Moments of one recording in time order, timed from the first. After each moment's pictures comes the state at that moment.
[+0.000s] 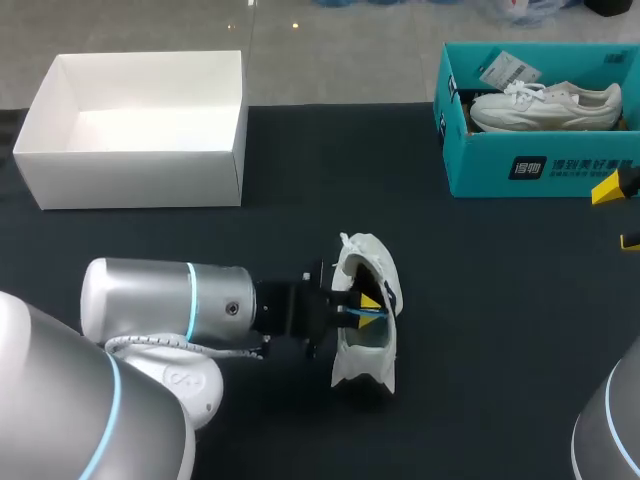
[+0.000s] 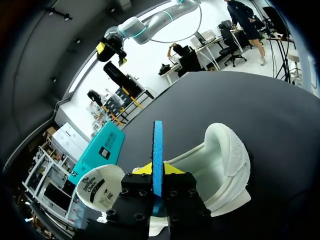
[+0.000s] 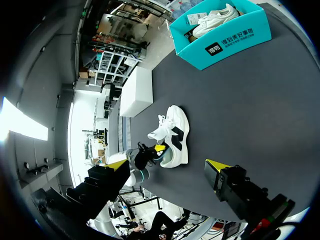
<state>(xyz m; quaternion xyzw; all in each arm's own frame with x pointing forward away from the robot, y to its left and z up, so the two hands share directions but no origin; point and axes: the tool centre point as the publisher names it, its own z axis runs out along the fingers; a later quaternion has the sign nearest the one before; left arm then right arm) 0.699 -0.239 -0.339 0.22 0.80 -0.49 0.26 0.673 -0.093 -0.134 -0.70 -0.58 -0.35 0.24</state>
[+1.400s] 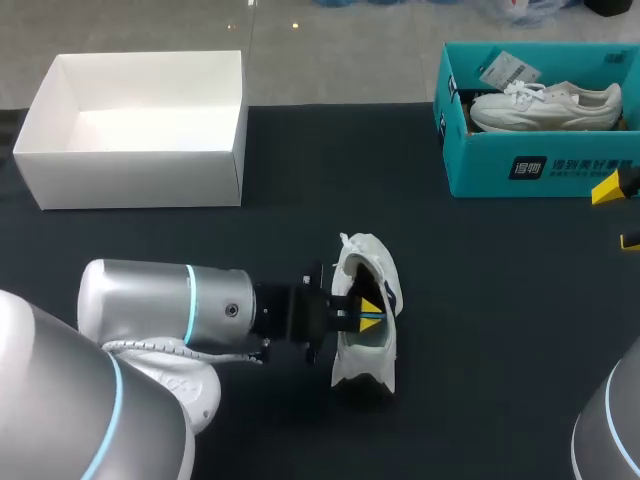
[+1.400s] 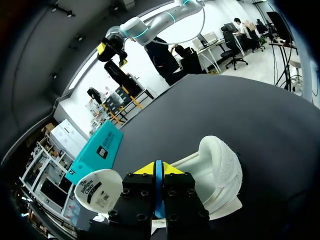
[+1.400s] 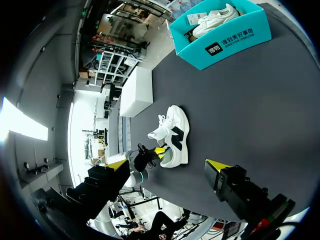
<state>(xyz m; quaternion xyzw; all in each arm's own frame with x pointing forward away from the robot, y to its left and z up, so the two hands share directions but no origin) 0.690 -0.237 -0.340 0.21 0.81 -0.50 0.25 0.673 -0.093 -0.134 -0.70 -0.58 -0.35 0.24</state>
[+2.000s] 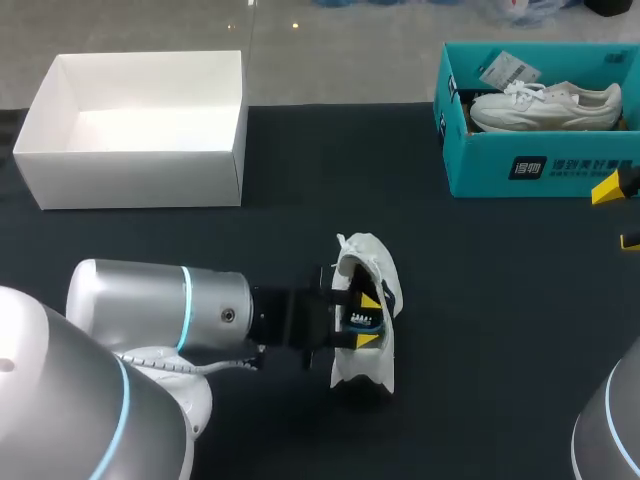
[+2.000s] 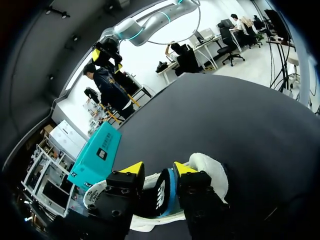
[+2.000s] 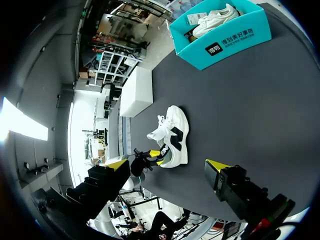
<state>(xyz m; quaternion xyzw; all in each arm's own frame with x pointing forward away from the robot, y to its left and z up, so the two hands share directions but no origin) 0.671 -0.228 -0.324 0.22 0.82 -0.47 0.25 0.673 -0.093 -0.134 -0.70 -0.58 -0.35 0.24</state>
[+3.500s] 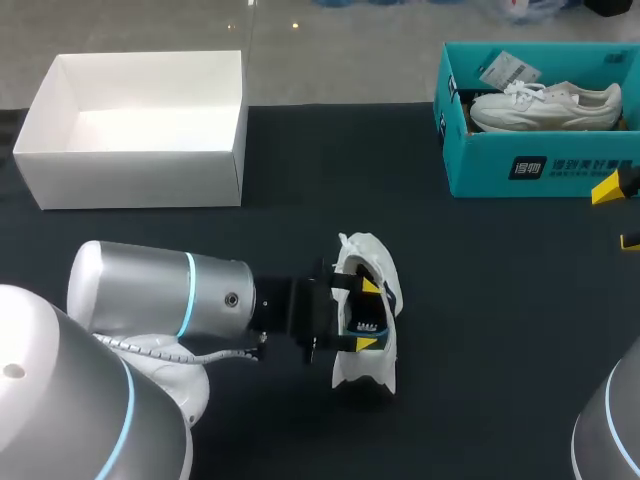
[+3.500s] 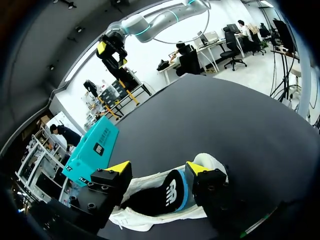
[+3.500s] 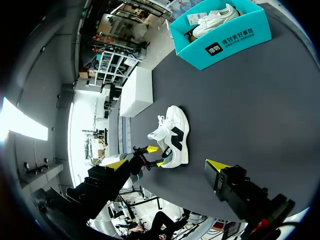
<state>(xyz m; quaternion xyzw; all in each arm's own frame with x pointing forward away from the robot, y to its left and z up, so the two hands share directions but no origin) 0.675 -0.231 -0.318 0.19 0.83 -0.47 0.22 0.673 -0.093 -0.134 -0.70 -0.58 -0.35 0.24</state>
